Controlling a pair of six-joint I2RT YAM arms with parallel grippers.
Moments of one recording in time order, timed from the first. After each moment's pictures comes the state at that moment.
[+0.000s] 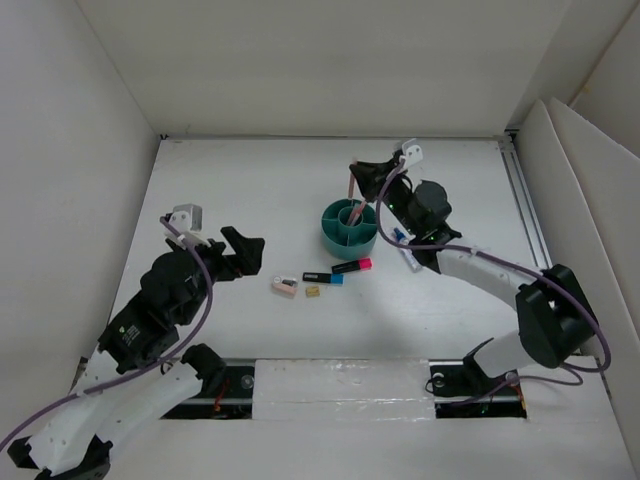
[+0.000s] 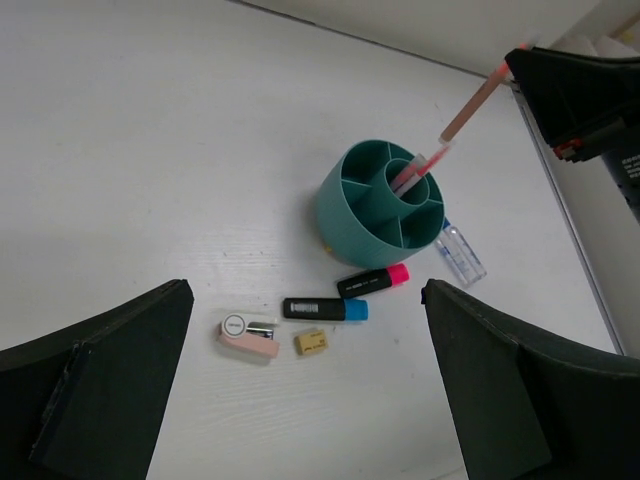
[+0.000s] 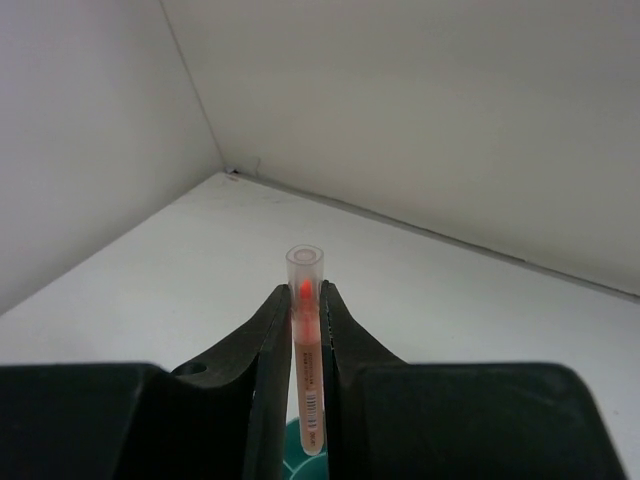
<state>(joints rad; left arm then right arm) -0.70 0.53 0.90 -0.63 -0.38 -0.55 0.58 1.45 0.89 0.79 -0.04 0.16</state>
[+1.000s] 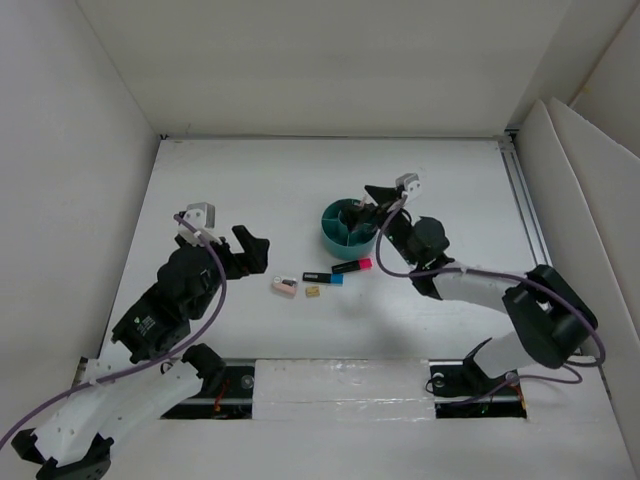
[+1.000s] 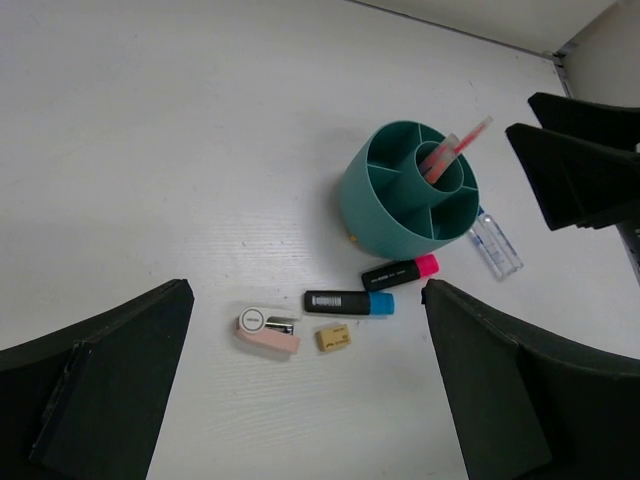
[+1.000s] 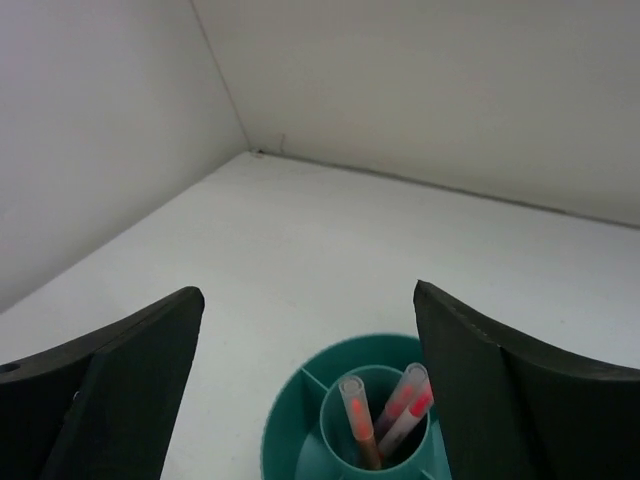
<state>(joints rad) -0.70 0.56 0.84 -0.60 -0.41 -0.53 0.63 1.49 0.62 1.09 0.00 0.21</state>
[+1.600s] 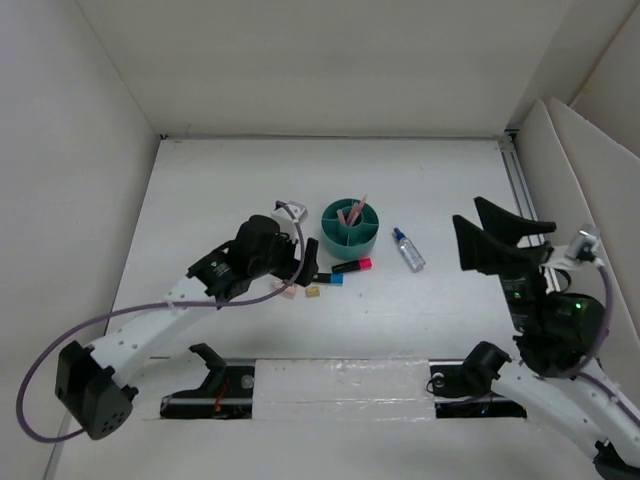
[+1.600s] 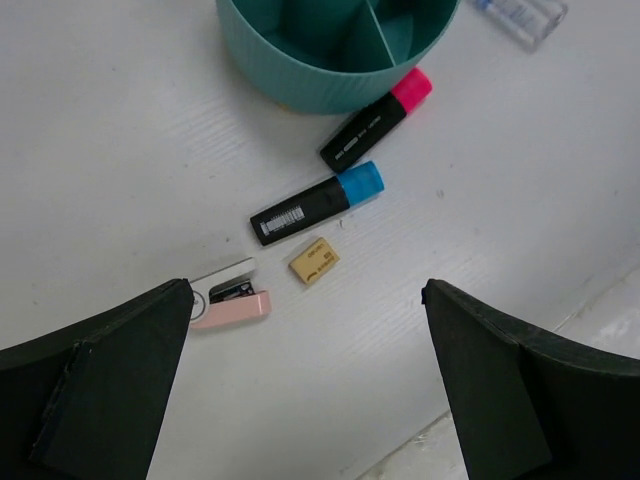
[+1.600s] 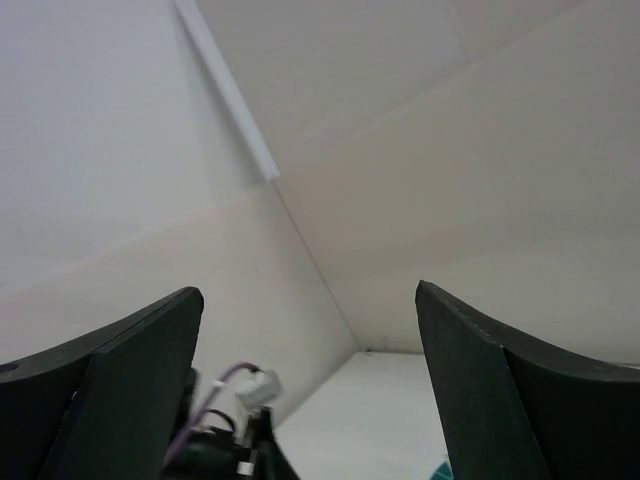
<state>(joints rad) -0.71 0.96 0.81 -0.46 -0.01 -0.27 0.77 0.41 0.62 0.46 0.24 0.34</state>
